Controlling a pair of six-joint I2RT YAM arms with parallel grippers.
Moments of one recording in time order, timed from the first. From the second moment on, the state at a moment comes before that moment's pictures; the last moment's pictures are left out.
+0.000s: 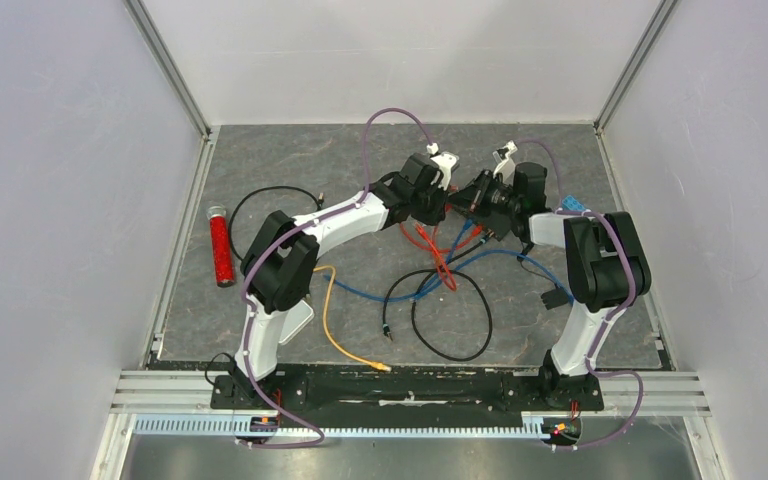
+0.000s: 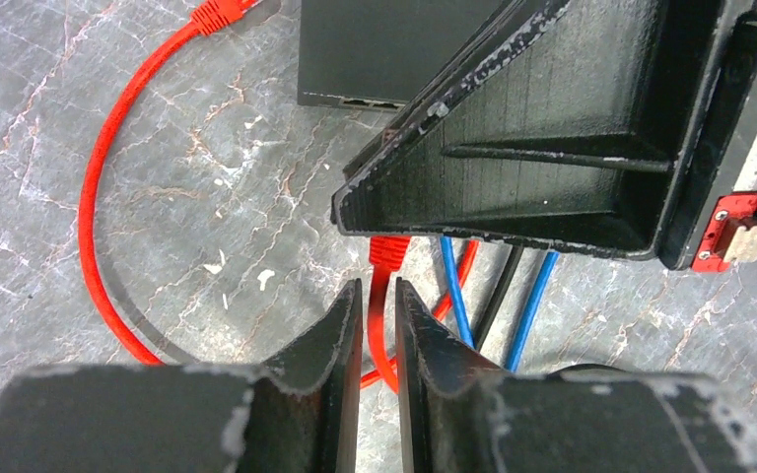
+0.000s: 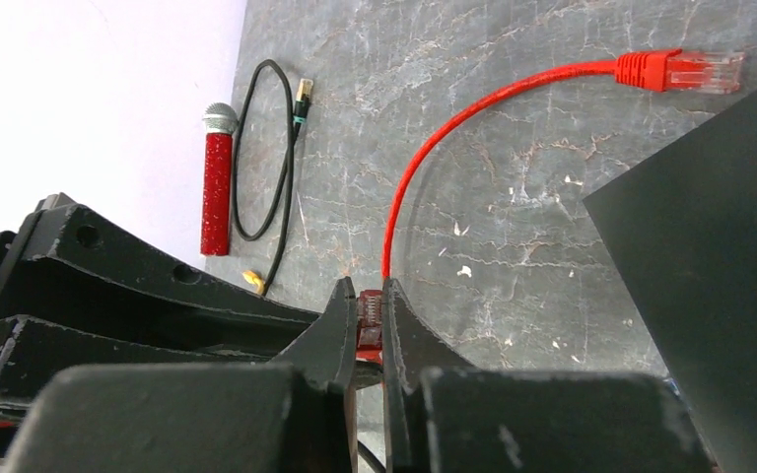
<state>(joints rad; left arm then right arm) -0.76 2.08 1.62 -0.25 0.08 -0.19 0.12 1.86 0.92 0.52 -0.74 0.71</state>
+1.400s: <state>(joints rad) -0.74 2.09 1.58 -0.12 0.17 -0.19 0.06 1.86 0.86 0.69 -0.77 0.82</state>
